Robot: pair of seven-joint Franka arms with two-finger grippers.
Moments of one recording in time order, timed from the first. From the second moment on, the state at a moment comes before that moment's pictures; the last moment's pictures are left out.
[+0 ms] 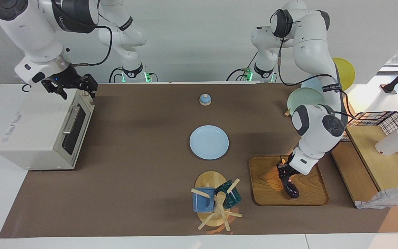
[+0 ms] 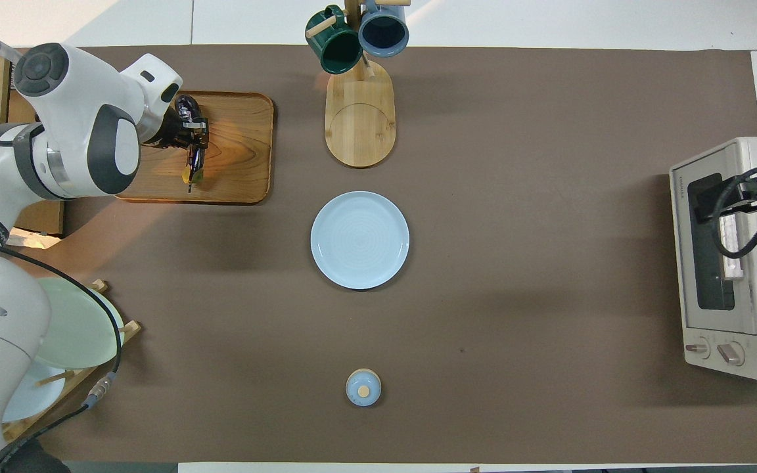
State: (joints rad) left arm -0.16 0.59 0.01 -1.53 -0.15 2.21 -0.06; right arm -0.03 0.05 -0.01 -1.55 -0.05 1.45 -0.11
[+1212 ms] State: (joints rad) left arm -0.11 0.15 0.05 -1.51 -0.08 1.66 -0.08; right arm -0.06 -0.02 -0.01 -1.62 -0.04 1.50 -0.03
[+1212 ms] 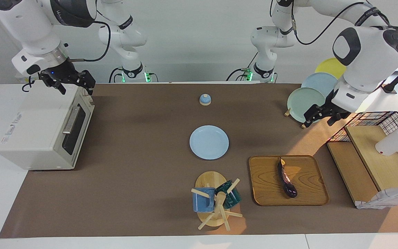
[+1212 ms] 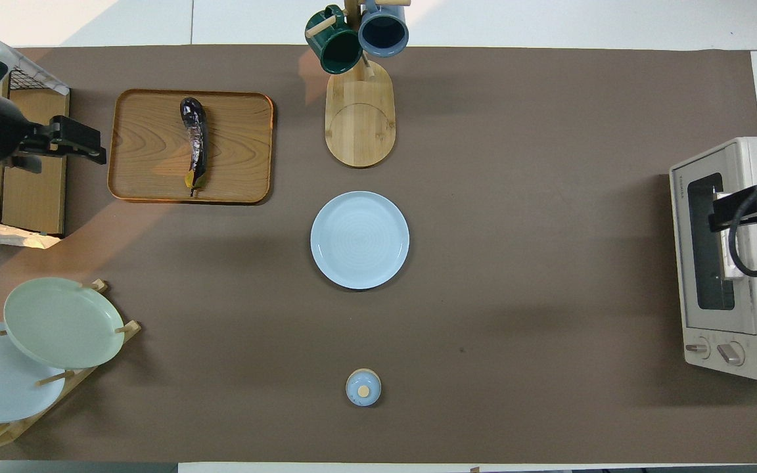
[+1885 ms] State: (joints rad) left arm -0.11 -0.06 0.02 -1.70 -0.05 1.46 -0.11; right arm -0.07 -0.02 0.01 -1.62 -0.01 1.50 -0.03
